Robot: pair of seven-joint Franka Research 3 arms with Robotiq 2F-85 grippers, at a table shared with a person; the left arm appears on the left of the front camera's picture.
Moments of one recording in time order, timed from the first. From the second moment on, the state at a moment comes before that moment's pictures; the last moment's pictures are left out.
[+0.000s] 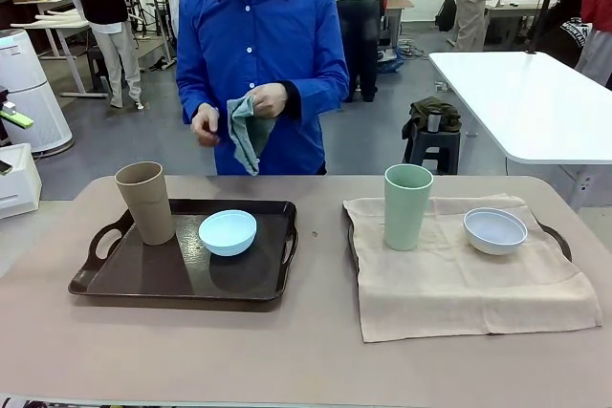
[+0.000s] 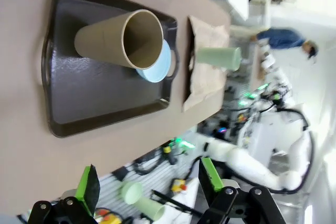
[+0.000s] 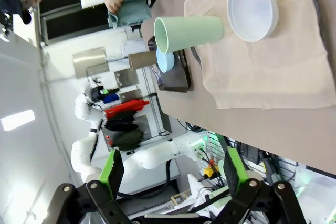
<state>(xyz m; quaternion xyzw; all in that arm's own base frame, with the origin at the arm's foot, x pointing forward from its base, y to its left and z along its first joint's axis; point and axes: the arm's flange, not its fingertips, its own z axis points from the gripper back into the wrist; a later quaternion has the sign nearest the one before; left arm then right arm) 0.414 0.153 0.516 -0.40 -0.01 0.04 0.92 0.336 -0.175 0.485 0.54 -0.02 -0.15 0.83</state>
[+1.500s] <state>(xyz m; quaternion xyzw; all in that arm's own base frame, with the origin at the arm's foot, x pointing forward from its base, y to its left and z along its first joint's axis) 0.425 0.058 0.608 -0.20 -0.02 -0.54 0.82 0.414 0.267 0.632 0.20 0.00 -0.03 0.98</state>
